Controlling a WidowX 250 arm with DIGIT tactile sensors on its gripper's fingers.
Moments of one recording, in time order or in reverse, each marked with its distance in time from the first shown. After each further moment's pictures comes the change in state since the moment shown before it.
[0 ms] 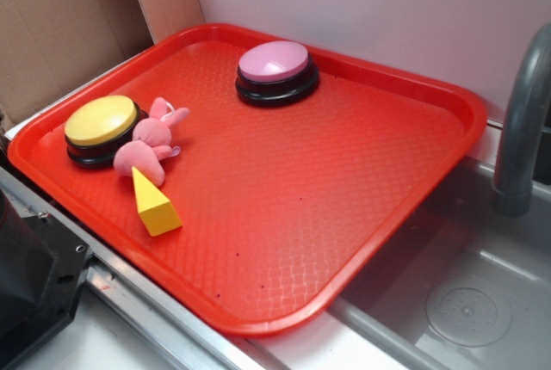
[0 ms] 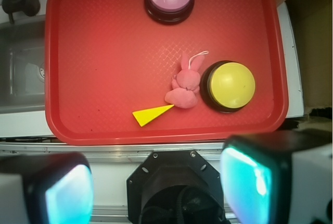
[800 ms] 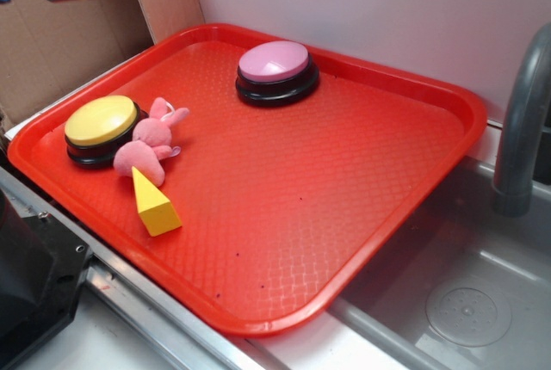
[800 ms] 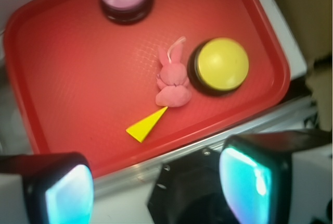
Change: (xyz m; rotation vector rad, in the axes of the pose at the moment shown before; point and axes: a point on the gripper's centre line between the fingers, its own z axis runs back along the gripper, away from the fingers) arm 0.015 0.016 -0.046 0.033 -0.044 0.486
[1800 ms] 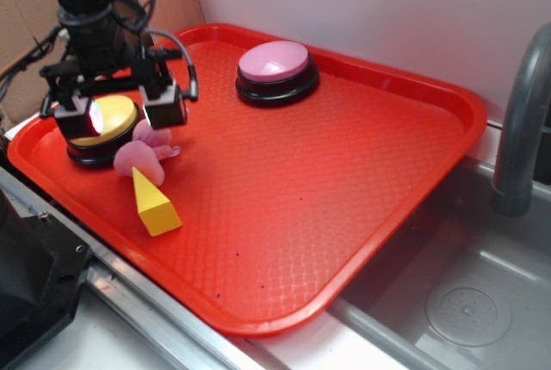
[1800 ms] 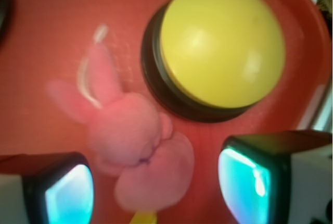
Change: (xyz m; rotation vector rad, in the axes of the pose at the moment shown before) arm 0.033 0.025 -0.147 0.144 0.014 0.358
